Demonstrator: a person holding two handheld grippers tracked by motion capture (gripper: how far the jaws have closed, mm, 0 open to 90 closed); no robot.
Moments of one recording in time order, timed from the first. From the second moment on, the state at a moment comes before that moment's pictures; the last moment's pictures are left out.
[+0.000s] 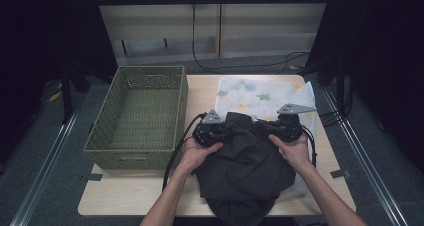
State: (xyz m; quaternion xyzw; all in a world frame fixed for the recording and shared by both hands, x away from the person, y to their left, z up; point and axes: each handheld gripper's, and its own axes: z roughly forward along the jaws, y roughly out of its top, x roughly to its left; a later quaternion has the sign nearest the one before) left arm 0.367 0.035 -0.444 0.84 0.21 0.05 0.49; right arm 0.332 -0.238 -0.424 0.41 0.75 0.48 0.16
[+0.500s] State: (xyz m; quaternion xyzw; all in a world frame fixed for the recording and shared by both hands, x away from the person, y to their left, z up) left arm 0.332 0.012 -0.398 0.82 0.12 0.03 0.55; right arm 0.344 -0.216 -0.415 0.40 0.76 0.50 0.15
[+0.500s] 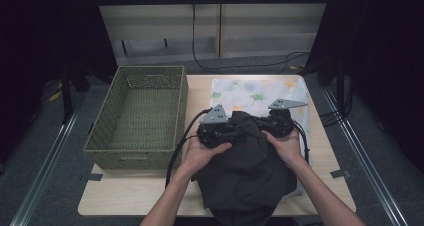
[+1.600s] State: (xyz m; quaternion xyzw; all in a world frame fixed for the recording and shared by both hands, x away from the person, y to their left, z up) left arm 0.337 0.020 -0.431 0.83 0.17 0.07 0.52; right arm 0.305 -0.239 -0.420 0.39 0.77 0.48 0.16
